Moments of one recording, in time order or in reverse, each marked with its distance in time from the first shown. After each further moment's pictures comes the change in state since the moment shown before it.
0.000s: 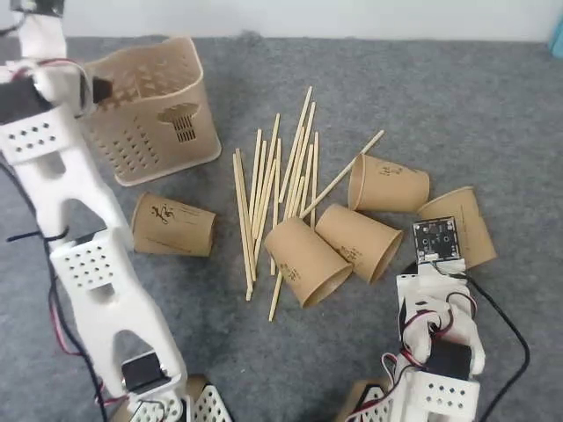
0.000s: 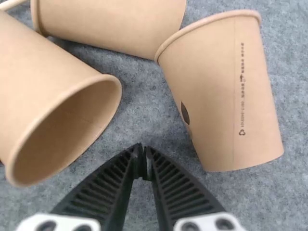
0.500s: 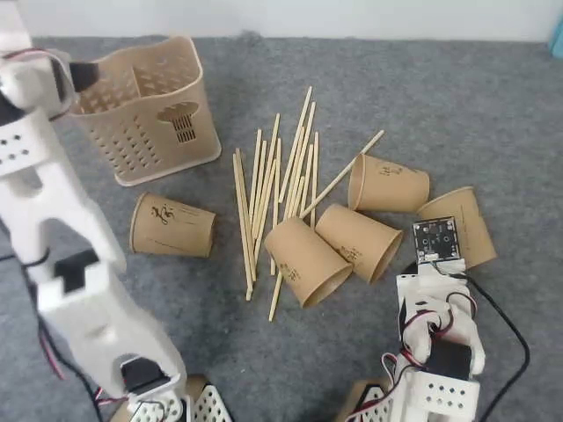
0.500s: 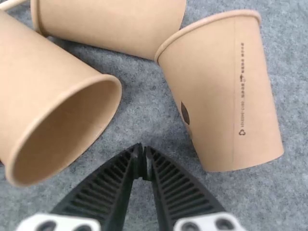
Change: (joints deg) left arm -1.2 -29.1 27.7 0.1 10.1; right arm 0.0 0.0 0.0 0.0 0.0
